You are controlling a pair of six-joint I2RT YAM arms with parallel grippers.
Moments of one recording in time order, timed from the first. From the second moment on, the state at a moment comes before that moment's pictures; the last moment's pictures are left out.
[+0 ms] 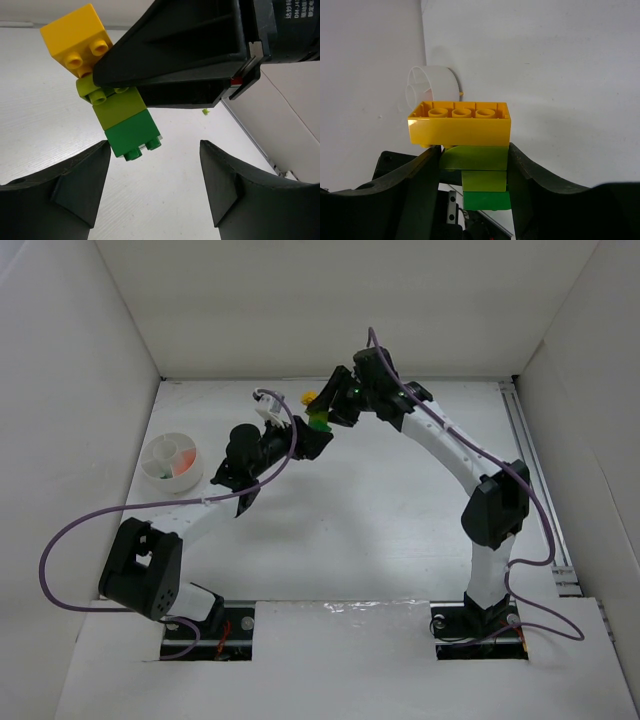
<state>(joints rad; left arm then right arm) -0.44 1.40 0.78 0.60 0.36 -0.56 0.57 1.94 1.90 -0.54 -0.22 0.96</state>
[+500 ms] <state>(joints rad) -0.44 1.41 0.78 0.60 0.28 -0.58 0.59 1.93 1.90 -0.55 -0.17 0.96</state>
